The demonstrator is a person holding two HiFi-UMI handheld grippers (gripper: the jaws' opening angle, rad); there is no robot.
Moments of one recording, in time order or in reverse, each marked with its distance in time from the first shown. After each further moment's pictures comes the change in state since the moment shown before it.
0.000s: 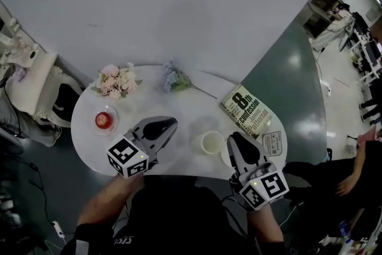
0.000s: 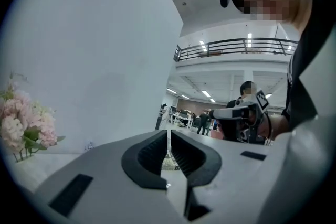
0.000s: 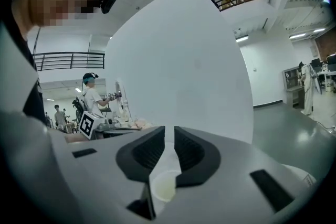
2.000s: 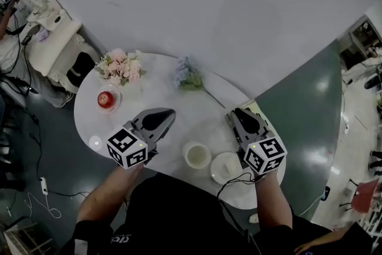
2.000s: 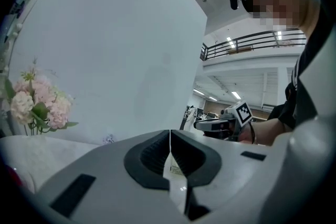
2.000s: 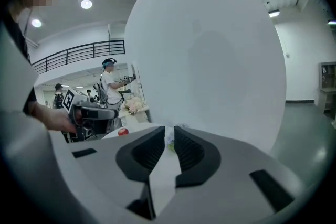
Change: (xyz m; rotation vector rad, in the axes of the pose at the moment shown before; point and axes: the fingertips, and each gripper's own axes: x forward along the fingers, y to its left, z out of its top) left arm 0.046 0.040 -0.013 -0.099 -0.010 0.321; right arm 0.117 -0.129 -0.044 -0.097 0.205 0.290
